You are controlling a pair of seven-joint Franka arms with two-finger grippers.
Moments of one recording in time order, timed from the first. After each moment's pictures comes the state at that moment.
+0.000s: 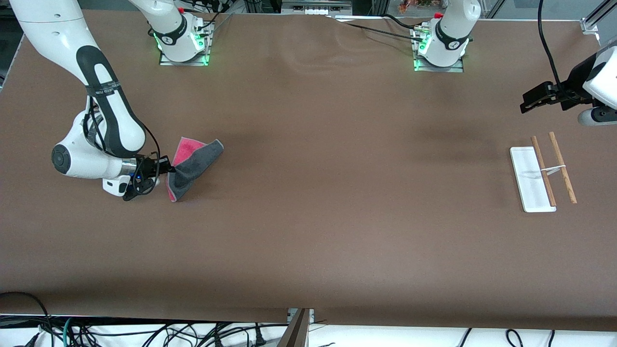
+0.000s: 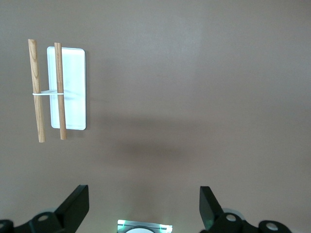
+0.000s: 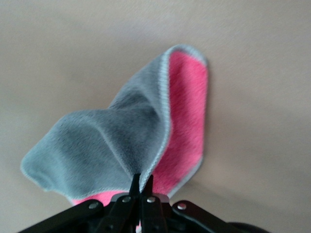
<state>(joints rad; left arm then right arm) -0.01 -0.04 0.02 -1.65 -0.02 1.48 -0.11 0.00 0.50 -0.03 -1.99 0.39 2.17 -0.72</state>
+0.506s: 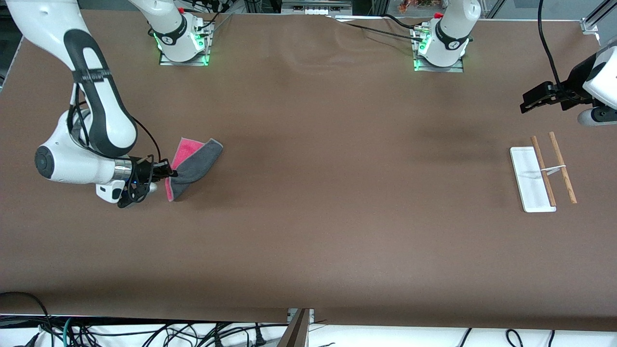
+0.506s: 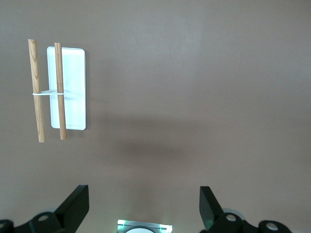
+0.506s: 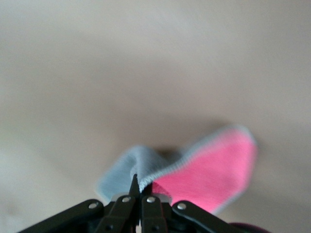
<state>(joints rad) -0.01 -0.04 0.02 -1.65 -0.02 1.48 -0.11 0.01 0.43 0.05 -1.79 0.38 2.00 -0.55</state>
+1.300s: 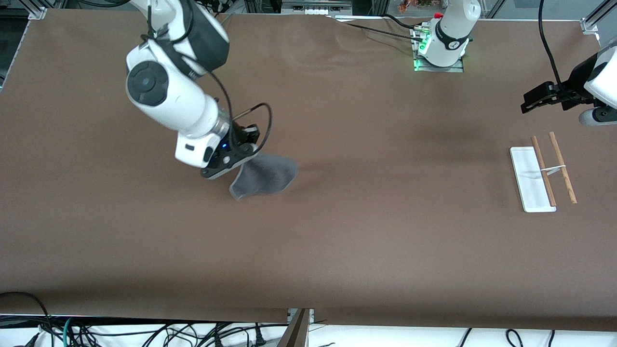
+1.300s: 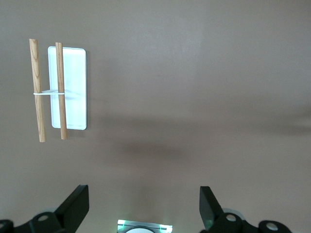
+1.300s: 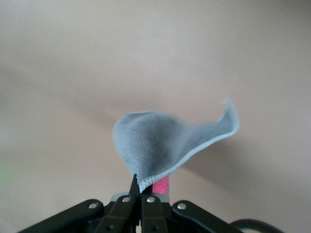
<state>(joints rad) -0.01 -0.04 0.03 -1.65 -0.02 1.48 -0.11 0.17 0.40 0.45 -1.45 0.07 1.90 0.09</state>
